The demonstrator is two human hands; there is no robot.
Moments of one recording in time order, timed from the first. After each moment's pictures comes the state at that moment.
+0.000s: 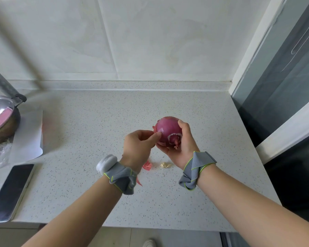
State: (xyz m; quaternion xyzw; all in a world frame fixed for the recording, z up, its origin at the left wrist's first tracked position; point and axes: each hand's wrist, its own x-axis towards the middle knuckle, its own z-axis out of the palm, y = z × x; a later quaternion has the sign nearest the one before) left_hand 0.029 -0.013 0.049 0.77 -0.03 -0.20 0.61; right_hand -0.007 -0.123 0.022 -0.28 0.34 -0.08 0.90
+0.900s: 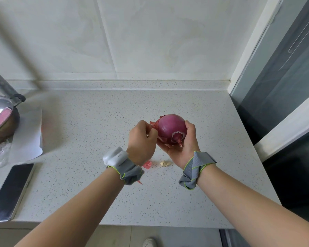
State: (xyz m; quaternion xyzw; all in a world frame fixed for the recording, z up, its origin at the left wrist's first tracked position) left_hand 0.034 -0.024 0.048 0.86 -0.16 -0.07 0.47; right_hand -0.015 -0.121 0.030 -0.21 0.33 -0.09 0.92
